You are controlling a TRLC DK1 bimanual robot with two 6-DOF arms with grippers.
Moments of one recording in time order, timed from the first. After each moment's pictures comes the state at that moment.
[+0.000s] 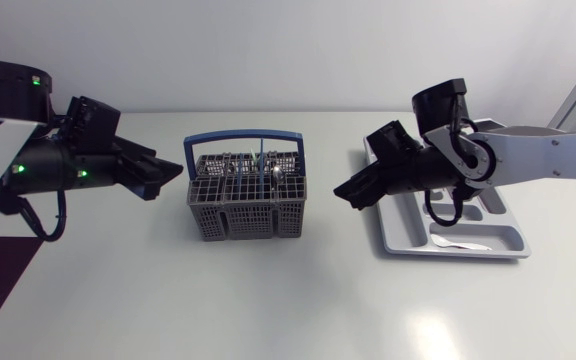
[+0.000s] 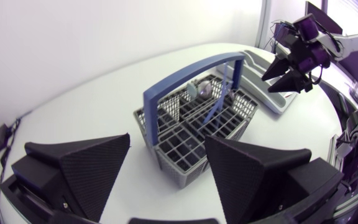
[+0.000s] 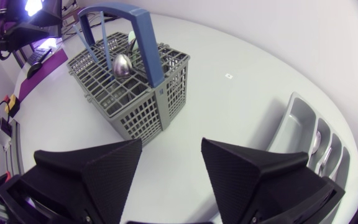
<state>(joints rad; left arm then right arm) -0.12 1.24 0.82 -0.20 0.39 0.32 0.28 1.62 0.95 -0.14 -0.38 -0.28</state>
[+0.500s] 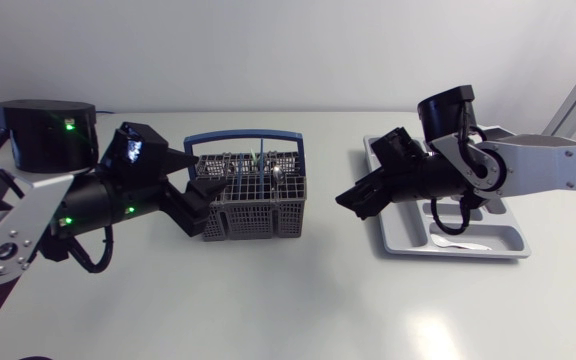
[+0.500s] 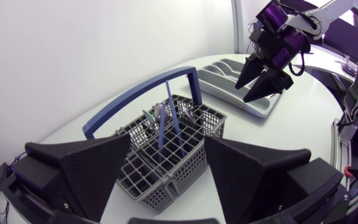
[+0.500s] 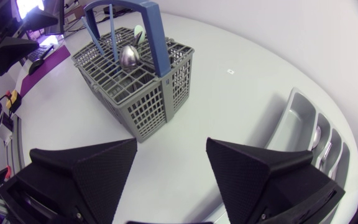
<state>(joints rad) -0.41 1.20 0.66 0.10 0.22 0.29 0.28 1.57 0.90 -0.14 -0.38 -0.29</state>
